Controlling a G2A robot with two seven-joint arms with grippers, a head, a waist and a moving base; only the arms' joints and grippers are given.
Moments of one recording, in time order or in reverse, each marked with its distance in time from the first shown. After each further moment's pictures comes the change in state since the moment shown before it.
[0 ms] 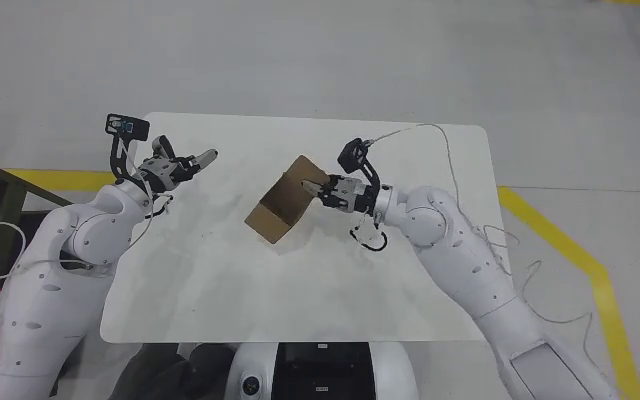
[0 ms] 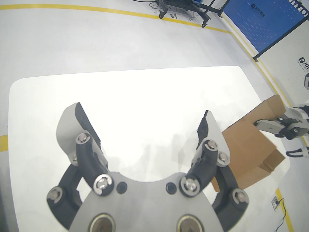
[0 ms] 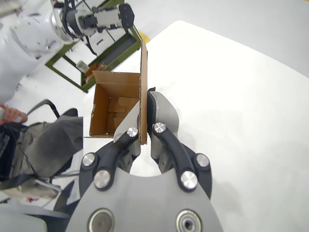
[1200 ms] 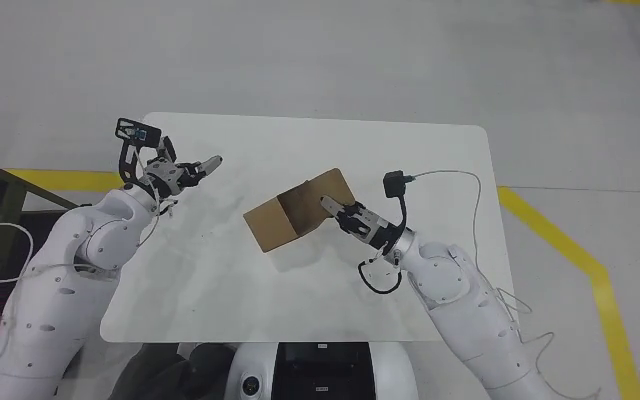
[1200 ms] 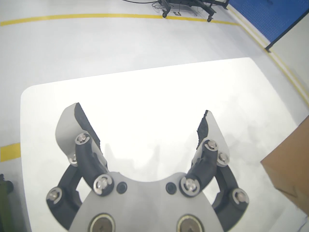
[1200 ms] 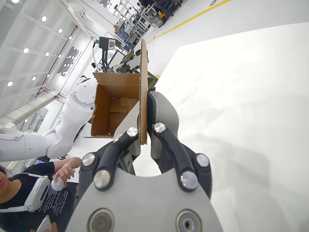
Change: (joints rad) left arm 0.006 -0.004 0.043 0.015 0.198 -0.071 0.095; right arm -0.321 0.039 0.121 -0.280 0.215 0.150 -0.041
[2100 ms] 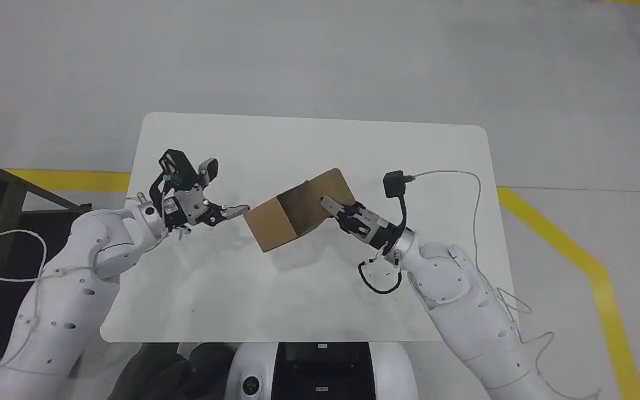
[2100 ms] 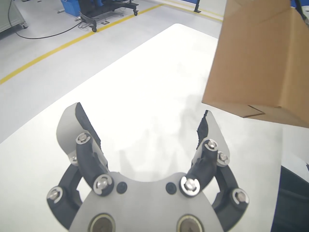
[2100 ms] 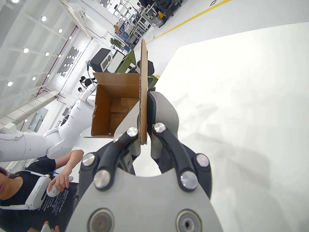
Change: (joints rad) left arm 0.022 -0.005 0.025 0.094 0.202 -0.580 0.234; right arm 0.000 0.000 0.000 0.000 0.000 0.000 0.000
